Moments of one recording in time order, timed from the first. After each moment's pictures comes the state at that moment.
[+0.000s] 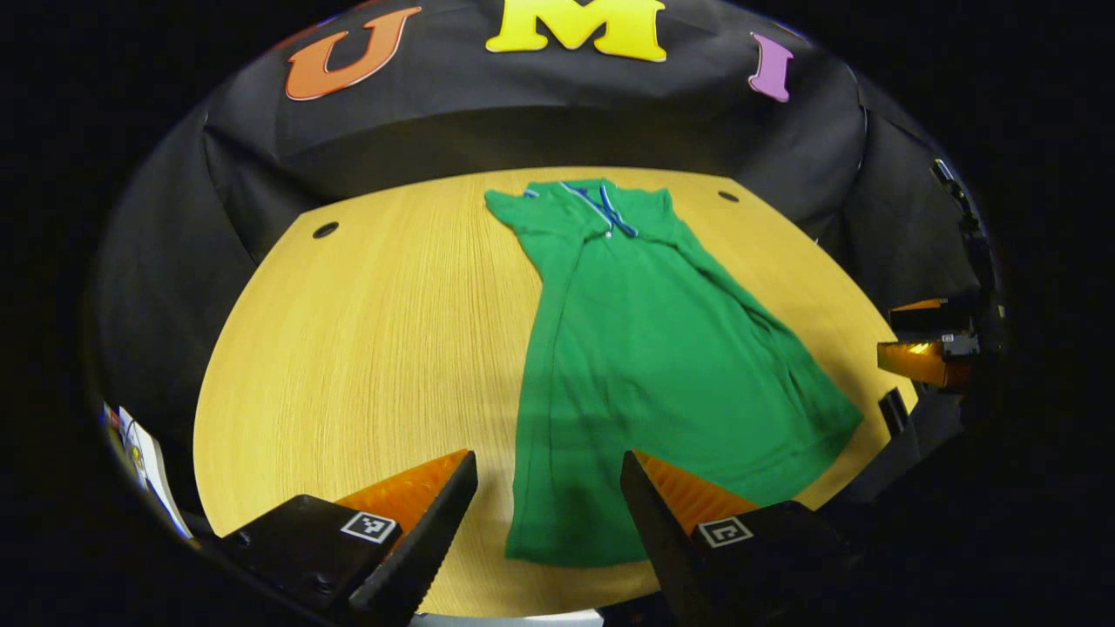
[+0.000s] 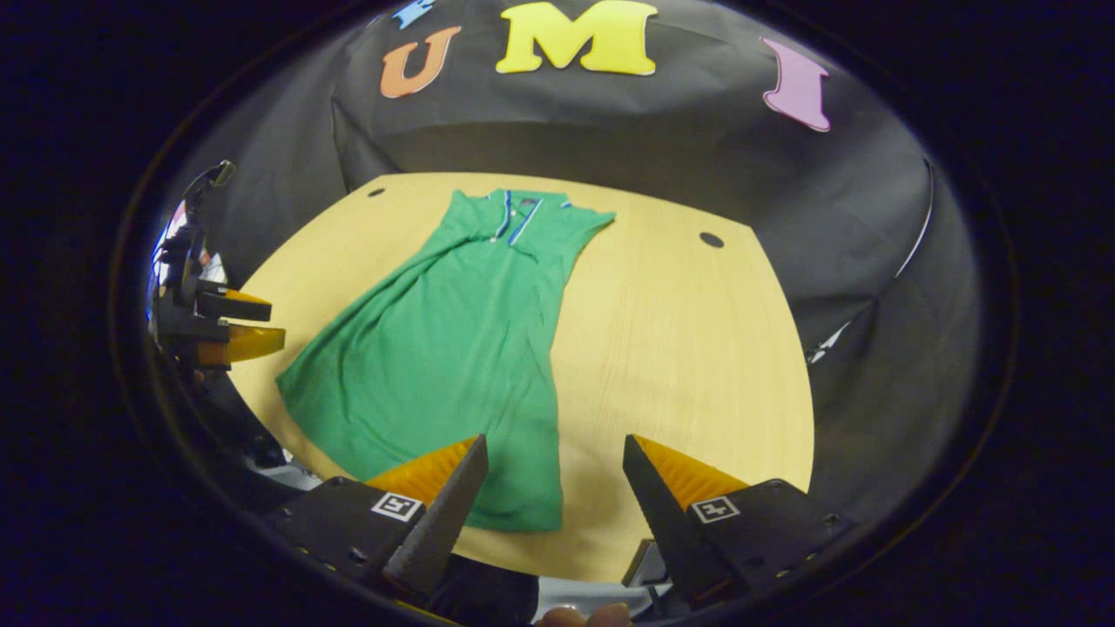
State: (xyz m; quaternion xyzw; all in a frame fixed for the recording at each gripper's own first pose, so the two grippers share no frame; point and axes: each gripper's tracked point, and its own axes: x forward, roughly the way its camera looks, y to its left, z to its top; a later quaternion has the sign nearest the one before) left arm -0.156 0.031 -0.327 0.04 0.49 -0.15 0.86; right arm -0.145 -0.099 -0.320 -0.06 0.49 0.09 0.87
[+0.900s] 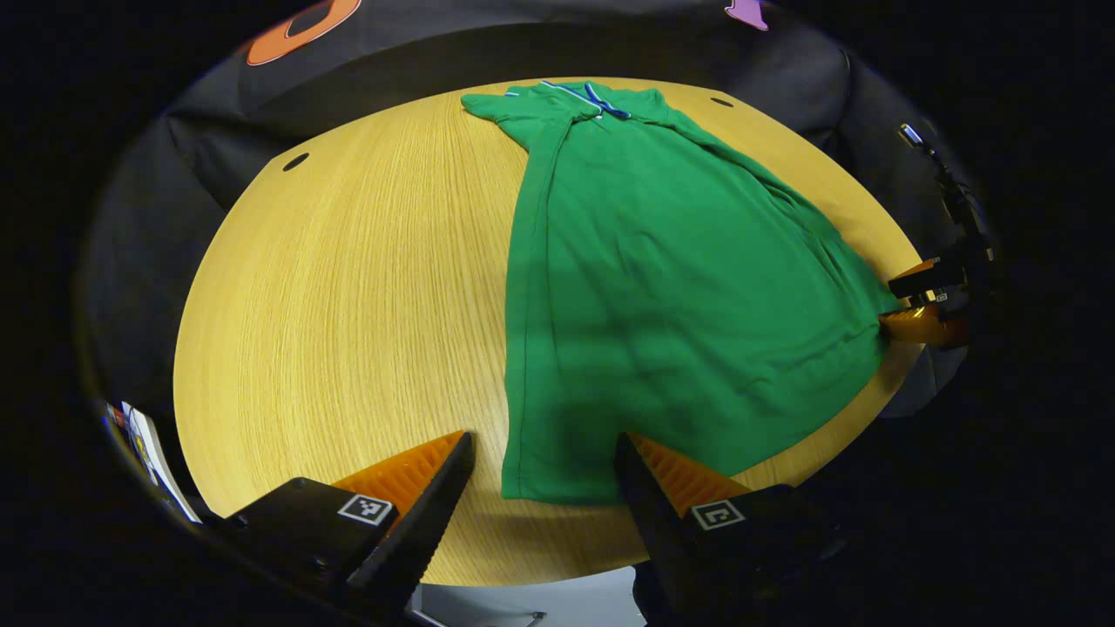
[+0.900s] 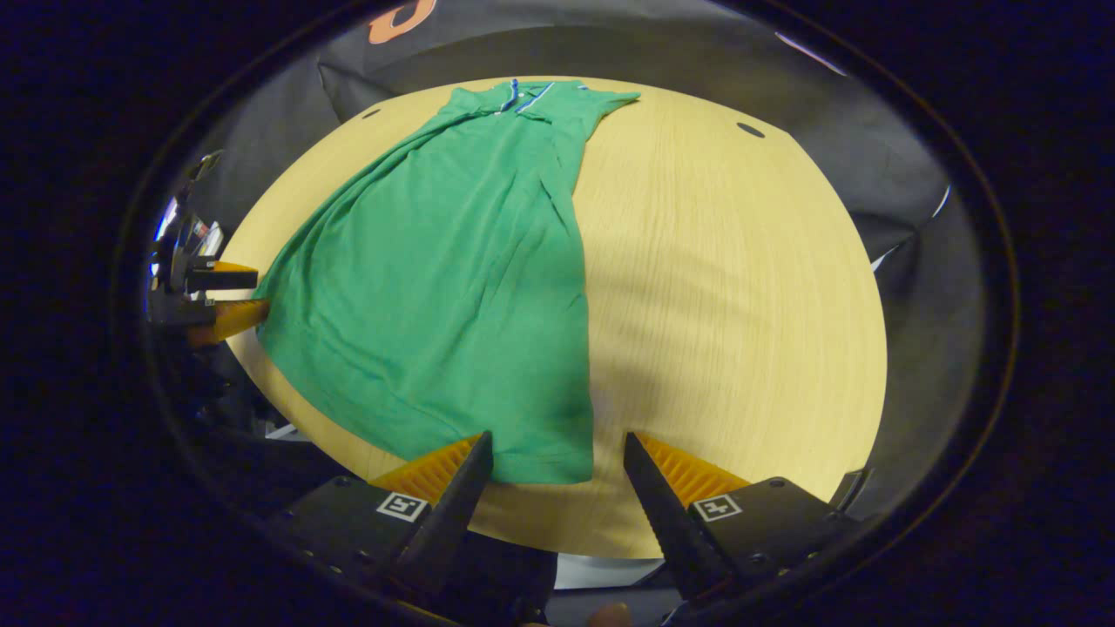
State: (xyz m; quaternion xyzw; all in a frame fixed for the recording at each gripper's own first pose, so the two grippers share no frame) left arm -0.181 0.047 -0.361 0.08 0.54 -0.16 0.82; right arm -0.195 -0.099 -0.405 -0.05 0.60 0.10 0.79
